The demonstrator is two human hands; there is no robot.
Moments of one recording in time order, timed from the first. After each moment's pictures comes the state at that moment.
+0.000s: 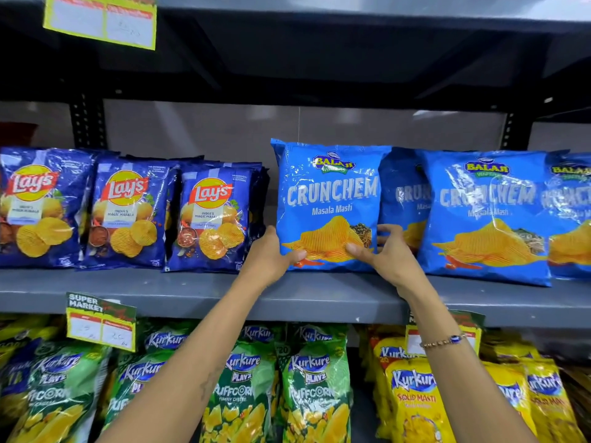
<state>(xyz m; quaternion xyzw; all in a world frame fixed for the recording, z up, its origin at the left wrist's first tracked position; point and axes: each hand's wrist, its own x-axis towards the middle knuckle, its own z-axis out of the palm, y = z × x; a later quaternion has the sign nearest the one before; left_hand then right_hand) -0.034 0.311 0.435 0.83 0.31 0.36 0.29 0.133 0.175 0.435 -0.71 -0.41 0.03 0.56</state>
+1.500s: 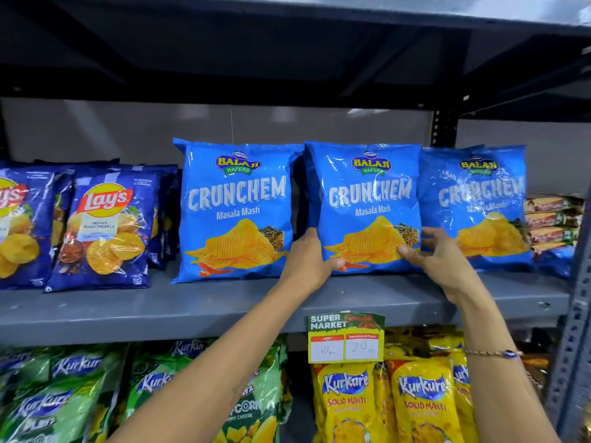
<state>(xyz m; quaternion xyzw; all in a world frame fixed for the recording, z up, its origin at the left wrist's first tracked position) 0.124 0.192 0.440 0.89 0.22 0.33 0.22 0.280 0.040 0.434 -0.72 -0.33 -0.01 0.61</state>
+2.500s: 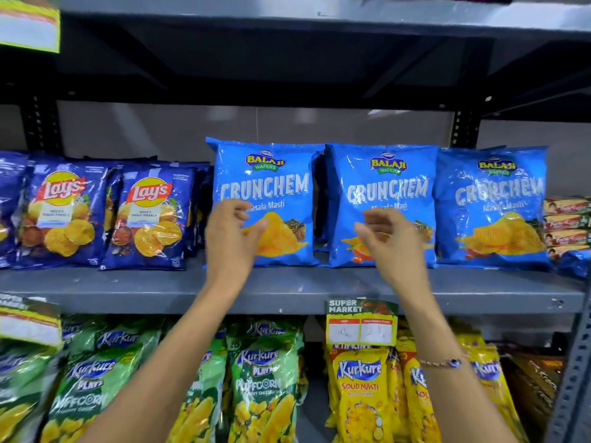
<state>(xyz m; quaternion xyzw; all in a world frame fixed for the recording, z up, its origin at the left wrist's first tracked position) 0.001 0.227 0.449 0.71 0.26 0.62 0.19 0.171 0.081 0.447 -0.65 -0.43 -0.15 0.61</state>
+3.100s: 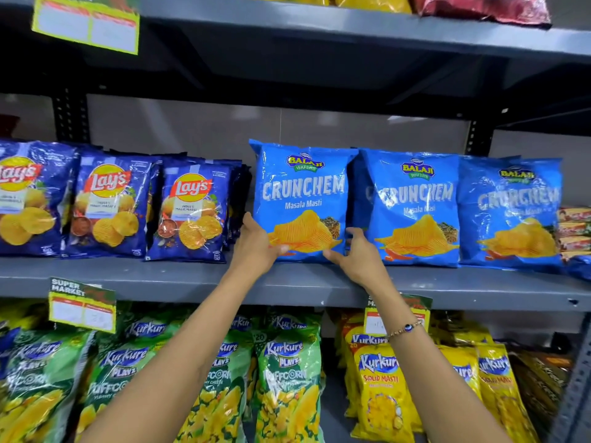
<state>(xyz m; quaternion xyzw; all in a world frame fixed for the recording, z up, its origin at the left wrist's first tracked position) -0.024 0.278 0.438 0.81 0.35 0.38 0.26 0.114 0.153 0.432 -0.78 -0.43 -0.03 0.46</state>
